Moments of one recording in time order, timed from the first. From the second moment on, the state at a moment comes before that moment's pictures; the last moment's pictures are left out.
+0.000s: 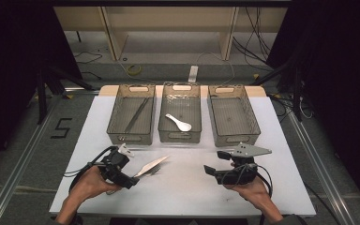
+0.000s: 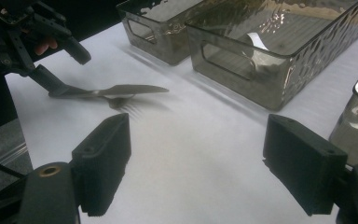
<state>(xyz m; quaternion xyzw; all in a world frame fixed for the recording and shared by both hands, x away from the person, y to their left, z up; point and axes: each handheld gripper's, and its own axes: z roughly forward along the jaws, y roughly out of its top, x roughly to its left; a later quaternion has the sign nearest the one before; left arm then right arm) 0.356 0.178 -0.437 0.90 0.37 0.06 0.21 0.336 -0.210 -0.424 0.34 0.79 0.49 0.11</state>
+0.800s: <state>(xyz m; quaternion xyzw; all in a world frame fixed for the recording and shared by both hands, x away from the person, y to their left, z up) 0.354 0.178 -0.452 0.92 0.36 0.06 0.15 0.332 -0.213 -0.426 0.34 0.80 0.48 0.11</state>
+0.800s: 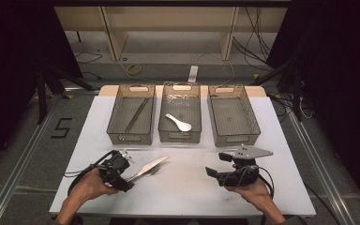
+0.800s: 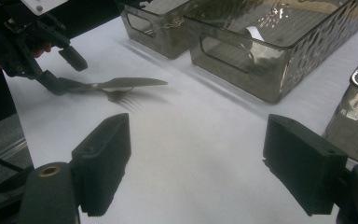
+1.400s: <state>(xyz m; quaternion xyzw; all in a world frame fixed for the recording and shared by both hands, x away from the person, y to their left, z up) 0.347 0.174 -0.460 0.93 0.33 0.04 0.13 0.331 -0.207 -0.427 0.33 0.81 0.47 0.11</state>
